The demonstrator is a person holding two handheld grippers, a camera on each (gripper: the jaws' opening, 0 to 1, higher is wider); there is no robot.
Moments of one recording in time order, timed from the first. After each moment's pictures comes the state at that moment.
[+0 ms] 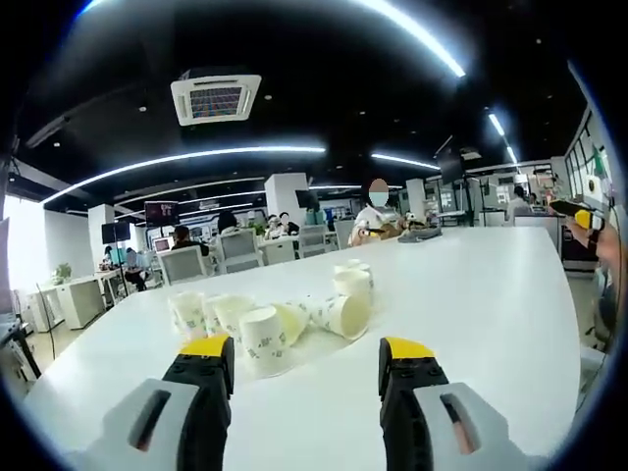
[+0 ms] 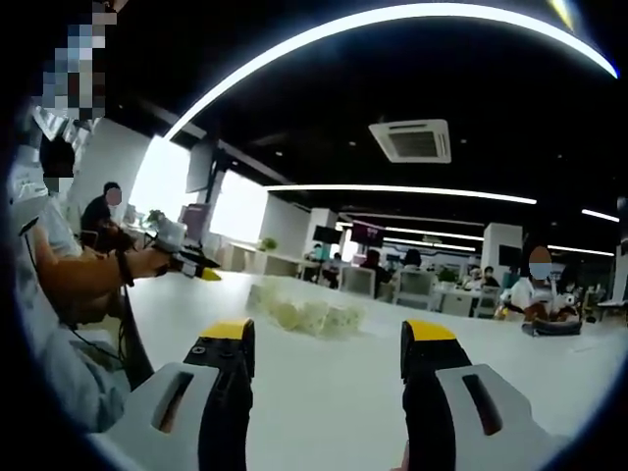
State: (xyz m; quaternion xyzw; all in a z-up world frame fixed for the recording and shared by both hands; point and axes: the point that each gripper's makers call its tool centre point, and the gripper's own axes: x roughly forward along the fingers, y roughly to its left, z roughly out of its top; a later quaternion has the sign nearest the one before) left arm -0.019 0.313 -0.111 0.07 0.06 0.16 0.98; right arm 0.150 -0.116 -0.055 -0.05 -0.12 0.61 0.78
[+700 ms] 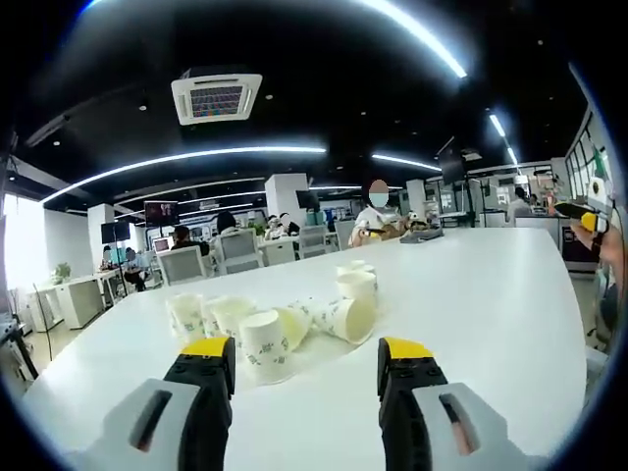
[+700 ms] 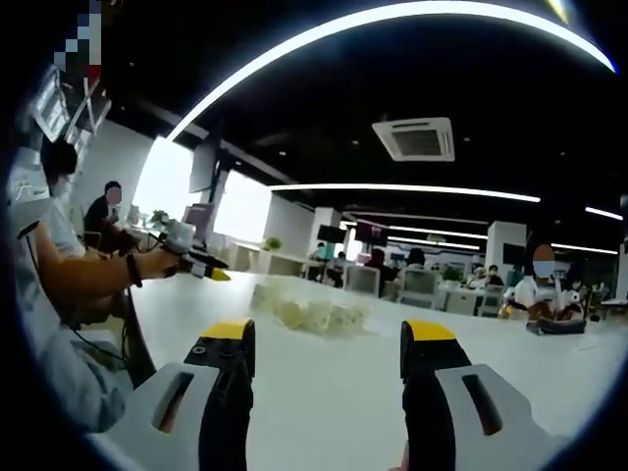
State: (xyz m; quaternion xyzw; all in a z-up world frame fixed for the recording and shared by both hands) left arm -0.007 0.314 -0.112 0.07 0.05 0.16 0.98; right arm 0.146 -0.110 -0.059 -0.05 -0.11 0.62 0.77
